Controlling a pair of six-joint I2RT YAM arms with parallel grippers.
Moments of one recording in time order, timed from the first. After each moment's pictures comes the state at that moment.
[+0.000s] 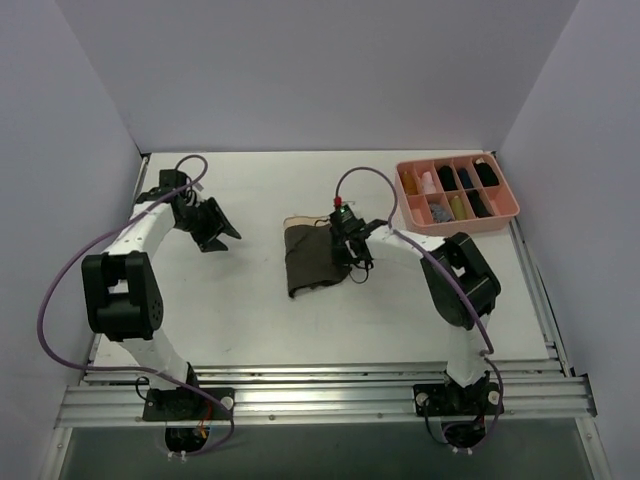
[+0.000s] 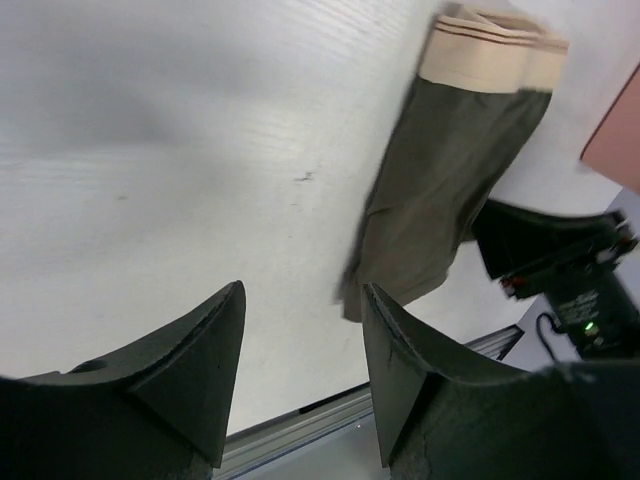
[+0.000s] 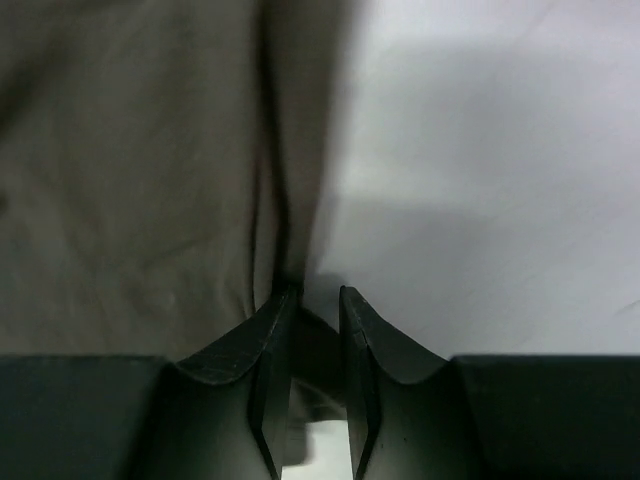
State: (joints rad) left arm -0.02 1.77 1.36 -0.74 0.45 -0.57; right arm 0.57 1.97 1.26 -0.32 0.13 0.48
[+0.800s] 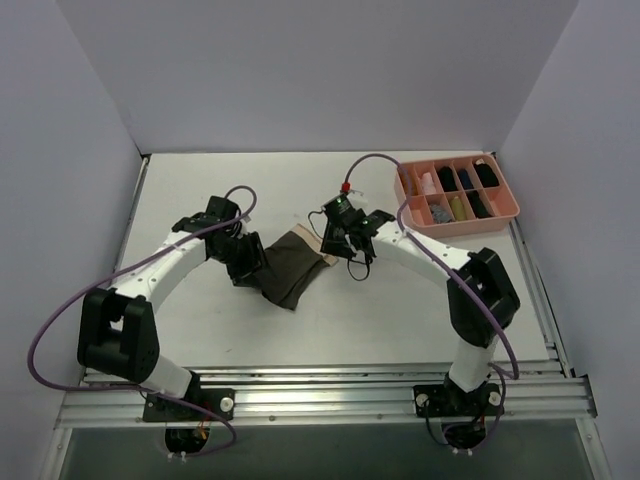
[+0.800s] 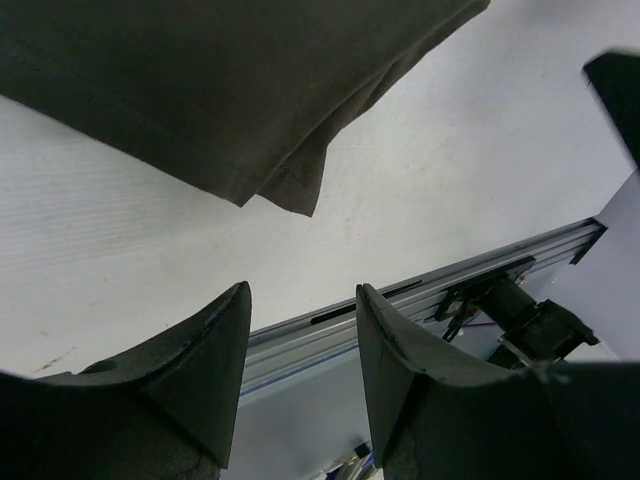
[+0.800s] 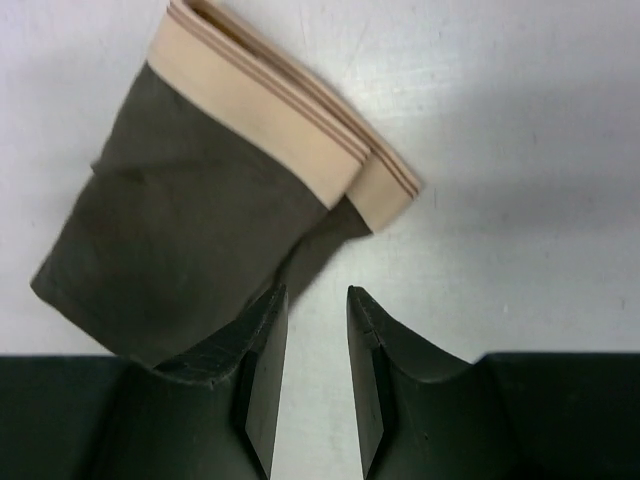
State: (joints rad) left arm -0.28 1.50 1.10 -0.81 0.41 -0.65; right arm 0.71 1.74 1.28 -0.50 0.17 0.82
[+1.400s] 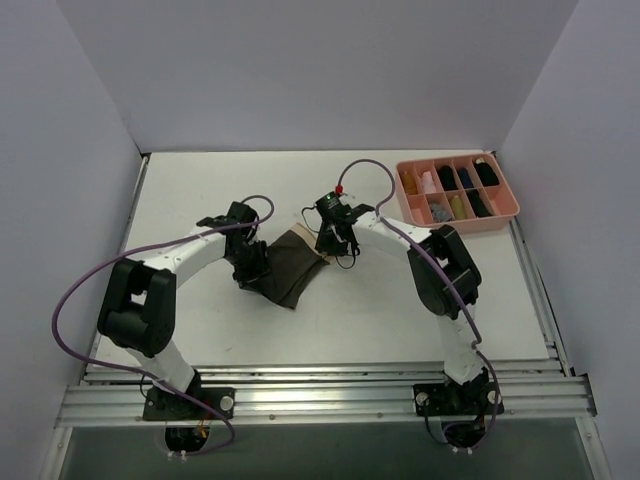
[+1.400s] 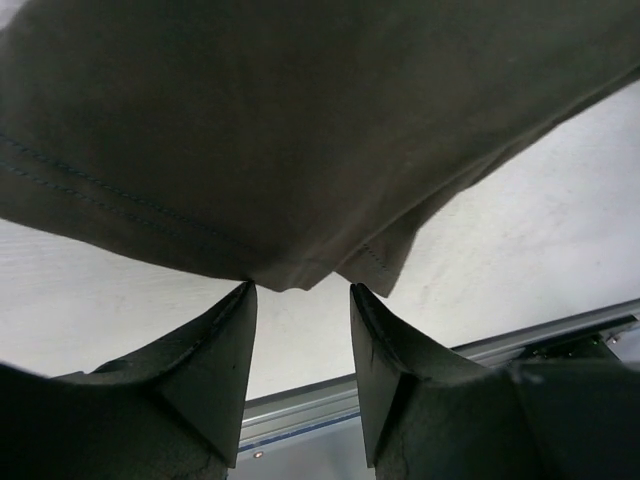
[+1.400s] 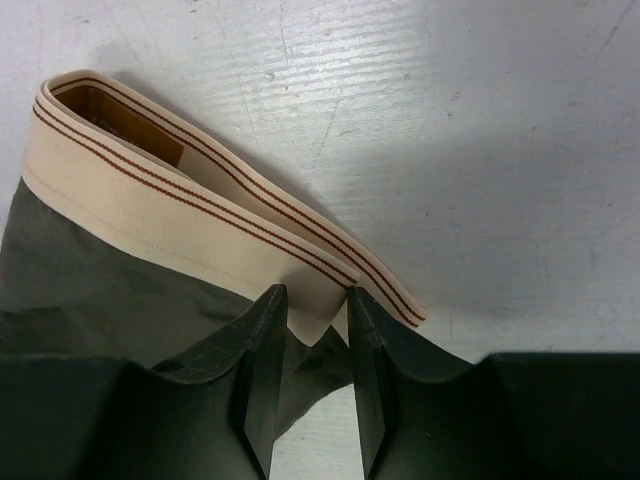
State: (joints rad) left arm -0.37 1.68 1.11 -0.74 0.25 -0.63; right arm 0.64 2.07 1.48 -0.47 0.14 0.84
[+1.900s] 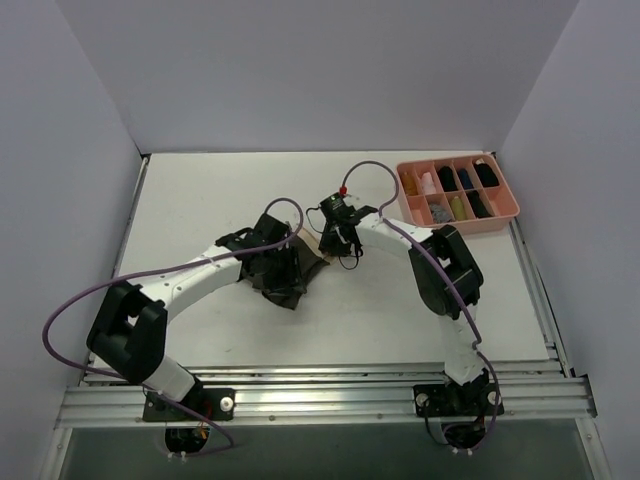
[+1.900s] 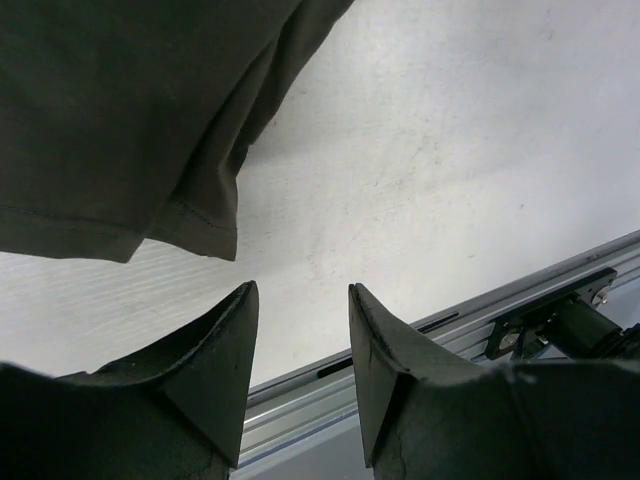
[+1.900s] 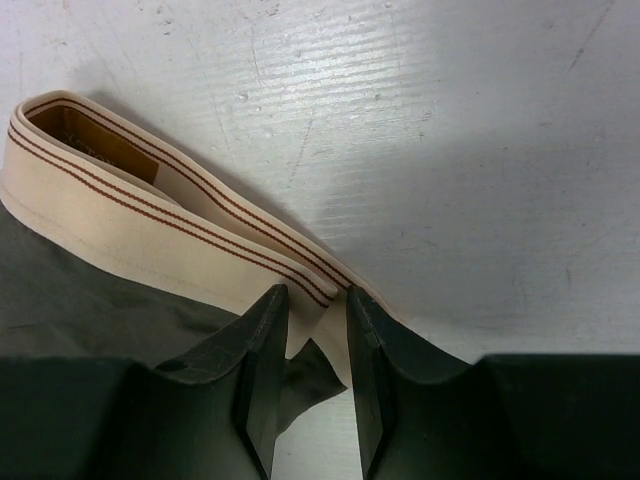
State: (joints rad) left arm -0.61 1.54 1.07 -0.60 0.19 -0.75; right arm 0.62 2.08 1.45 -0.43 0.13 0.84
